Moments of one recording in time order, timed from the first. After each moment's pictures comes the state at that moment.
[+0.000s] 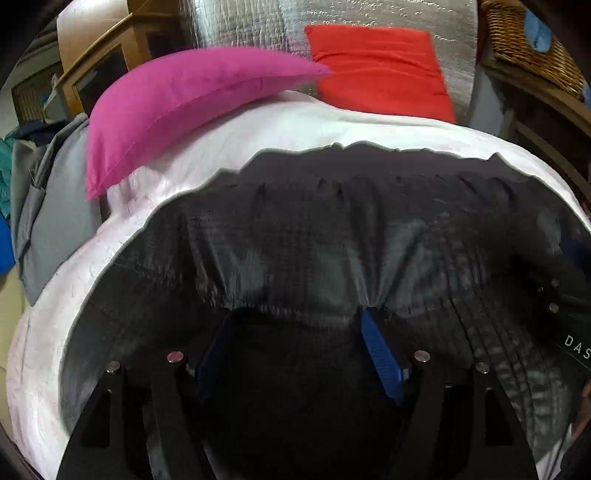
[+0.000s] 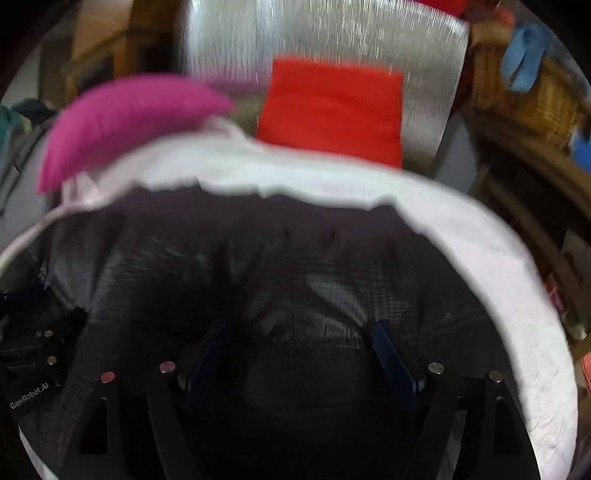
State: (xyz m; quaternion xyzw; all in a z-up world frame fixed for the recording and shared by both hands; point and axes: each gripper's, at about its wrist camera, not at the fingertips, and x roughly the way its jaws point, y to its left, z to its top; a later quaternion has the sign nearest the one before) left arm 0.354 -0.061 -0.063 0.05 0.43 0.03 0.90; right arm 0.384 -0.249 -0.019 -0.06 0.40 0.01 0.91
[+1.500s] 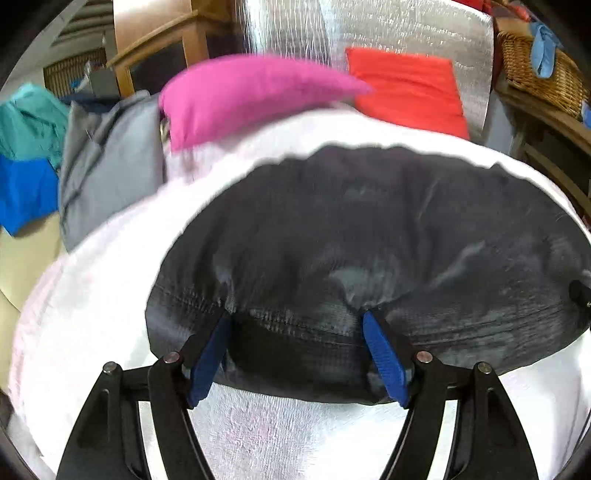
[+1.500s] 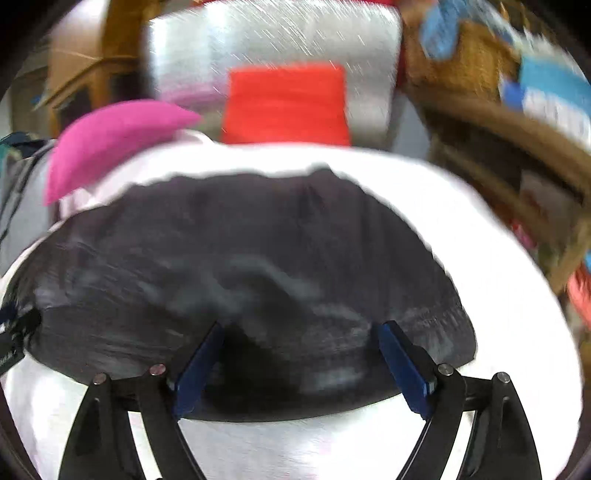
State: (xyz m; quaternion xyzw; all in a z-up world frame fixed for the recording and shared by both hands) left arm 0.268 0.004 -0.053 0.02 0.40 0.06 0.92; right arm 0.273 -0.303 -0.014 0.01 0.39 -0.05 0.92
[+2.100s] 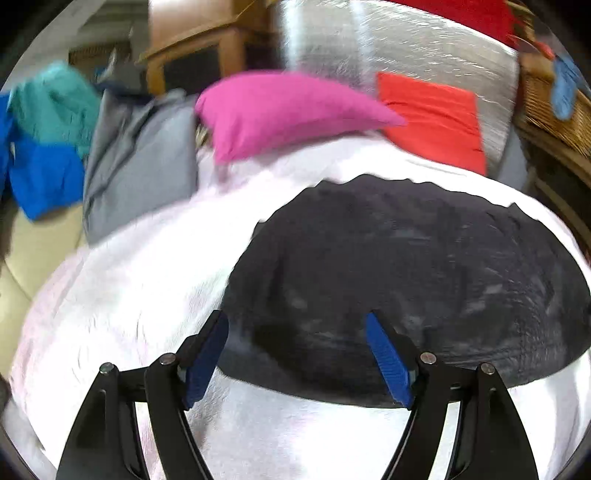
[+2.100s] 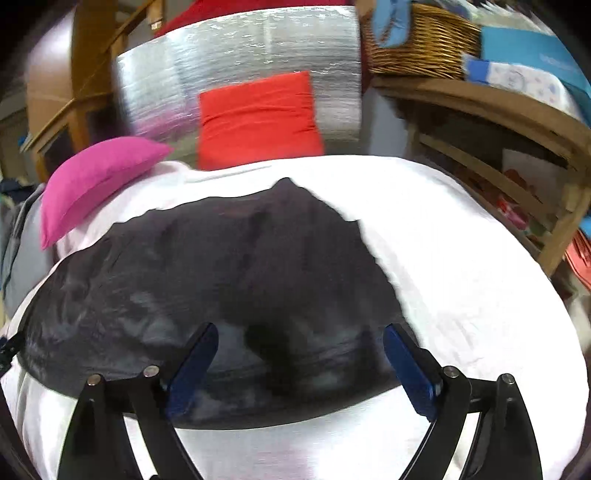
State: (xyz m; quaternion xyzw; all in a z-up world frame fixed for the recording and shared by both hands) left arm 0.250 0.048 -0.021 -0.04 0.39 0.09 0.92; right arm 0.270 -0.354 0.010 0.07 0.37 -0.07 0.93
